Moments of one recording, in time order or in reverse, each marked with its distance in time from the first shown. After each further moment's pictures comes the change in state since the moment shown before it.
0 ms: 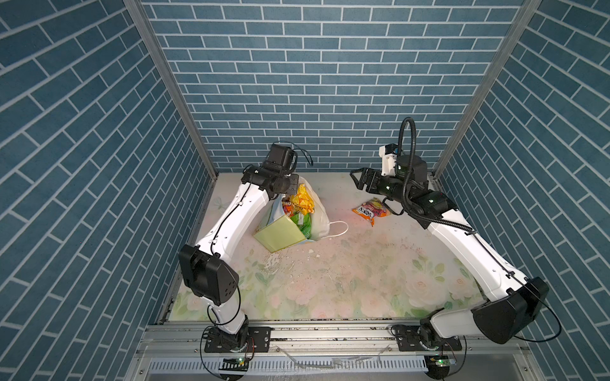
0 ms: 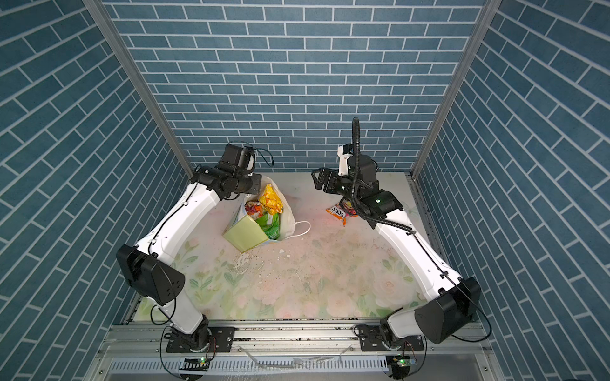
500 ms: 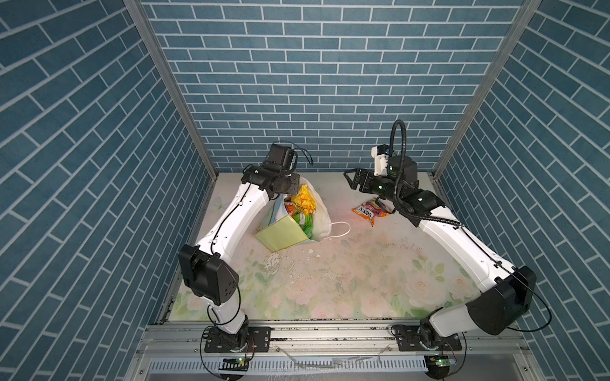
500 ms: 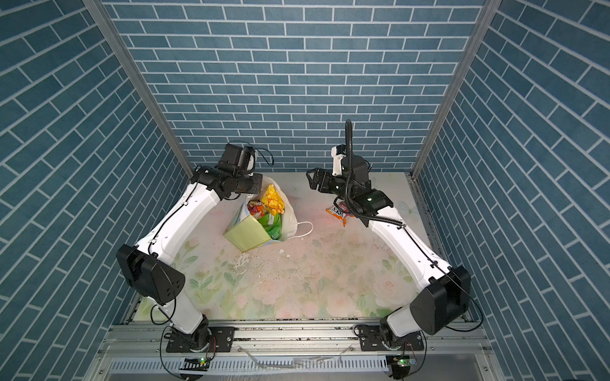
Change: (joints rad) left arm 0.000 0.001 0.000 0.011 0.040 -0.030; right arm 0.024 0.047 -0.063 0.127 -0.025 0.000
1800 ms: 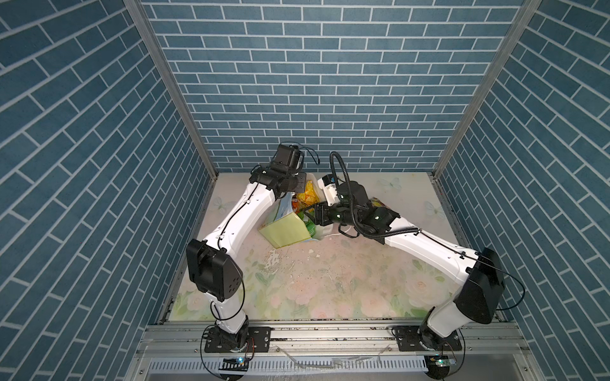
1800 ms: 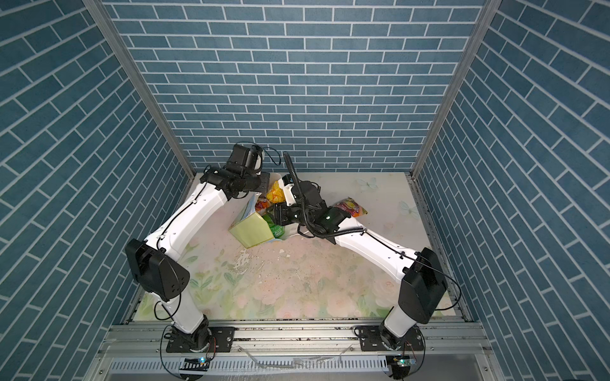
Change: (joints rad) left arm -0.034 0.032 -0.021 0.108 0.008 0.006; right arm 0.330 0.130 -0.023 0.027 0.000 -0.039
